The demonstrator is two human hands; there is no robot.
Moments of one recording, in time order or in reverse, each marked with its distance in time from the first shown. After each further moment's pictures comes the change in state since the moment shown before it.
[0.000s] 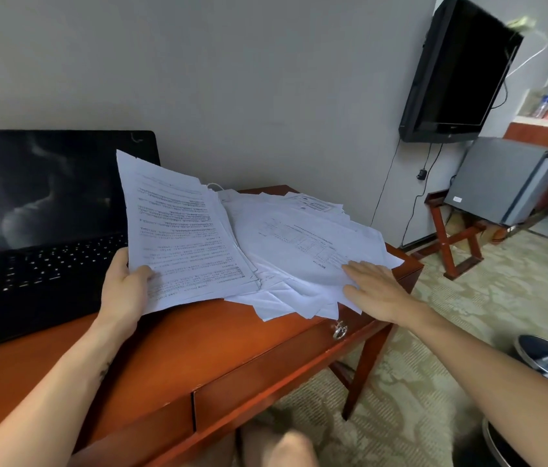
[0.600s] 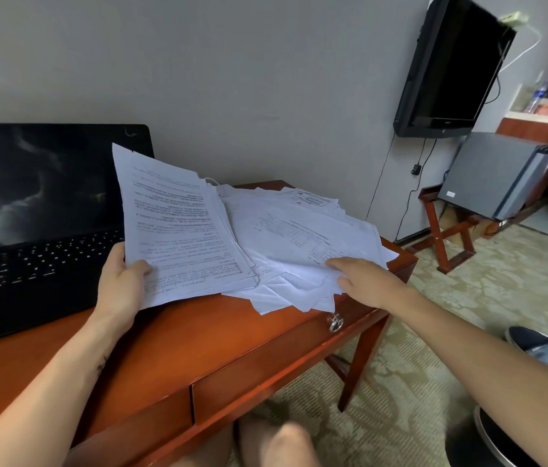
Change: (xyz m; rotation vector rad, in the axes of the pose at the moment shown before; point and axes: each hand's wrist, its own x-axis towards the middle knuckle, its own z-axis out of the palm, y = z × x) left_hand -0.002 0.002 0.001 0.008 -0.017 -0.006; right_hand 0.004 -0.016 -0.013 -0.010 -0.032 -0.051
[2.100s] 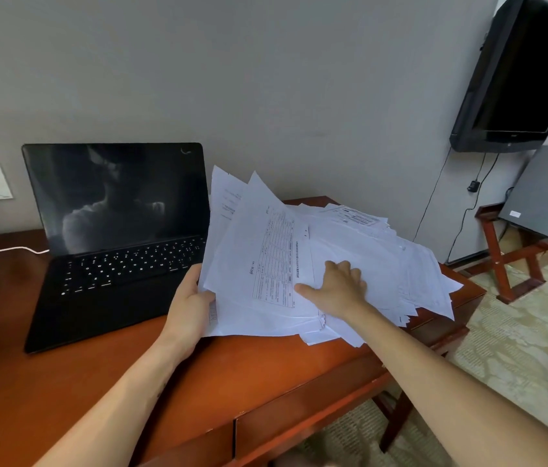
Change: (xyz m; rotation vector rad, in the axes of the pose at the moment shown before) left_hand -0.009 -0.002 0.014 -0.025 -0.169 -0.055; right_hand 0.077 -0.135 0.021 0.165 0.163 0.260
